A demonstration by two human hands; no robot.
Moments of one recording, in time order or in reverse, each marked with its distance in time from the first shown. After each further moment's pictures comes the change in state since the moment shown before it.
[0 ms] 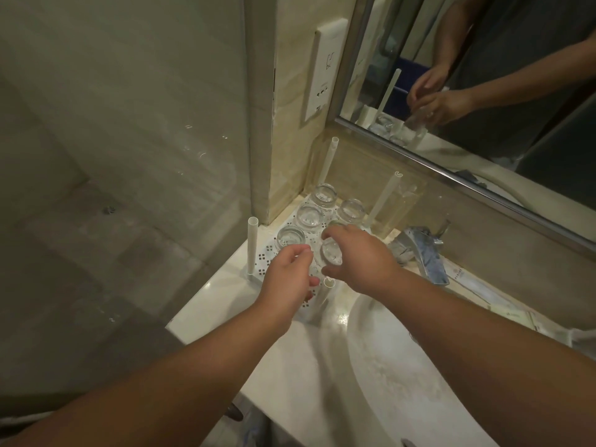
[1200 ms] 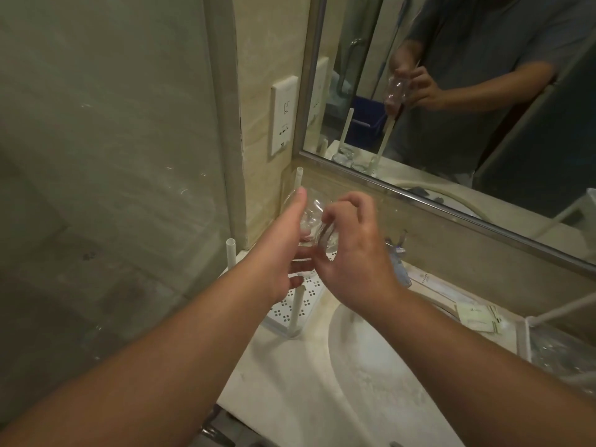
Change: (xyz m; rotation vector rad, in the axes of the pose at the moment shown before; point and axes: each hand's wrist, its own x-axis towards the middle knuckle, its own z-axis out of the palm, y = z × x) left_hand -0.048 0.092 0.023 0.025 -0.220 -0.119; right_hand -0.079 -0.043 -0.074 0.253 0.764 -0.179
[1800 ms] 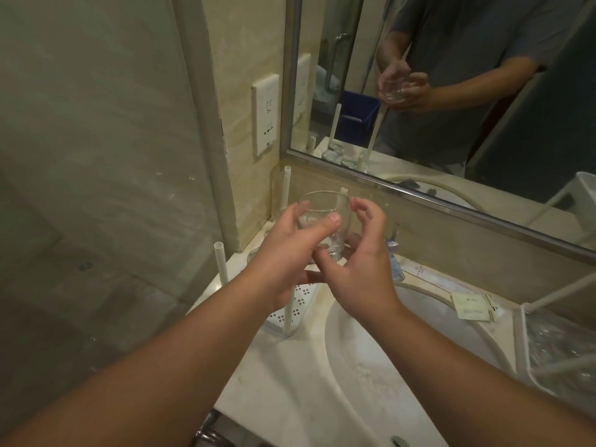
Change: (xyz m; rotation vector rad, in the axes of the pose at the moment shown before) left_hand -0.007 -0.009 0.022 -0.044 -0.172 0.293; right_hand -0.027 0.016 -0.001 0.488 0.047 0.389
